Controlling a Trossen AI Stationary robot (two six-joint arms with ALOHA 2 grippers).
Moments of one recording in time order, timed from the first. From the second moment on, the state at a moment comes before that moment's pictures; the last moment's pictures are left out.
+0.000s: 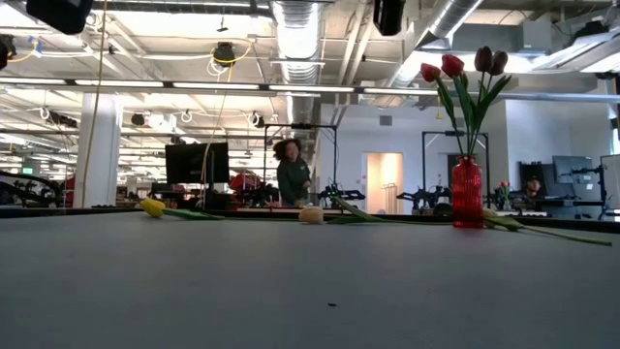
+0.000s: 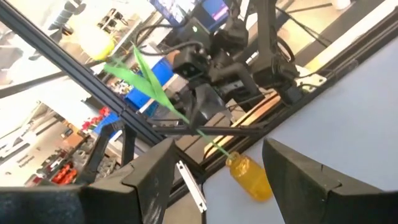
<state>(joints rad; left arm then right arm) -0.79 0.59 0.30 0.26 -0.26 -0.19 0.31 1.49 0.94 0.56 0.28 0.78</state>
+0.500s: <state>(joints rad) -0.79 0.60 0.29 0.20 -0.20 -0.21 0.29 1.49 0.96 0.54 0.26 0.75</state>
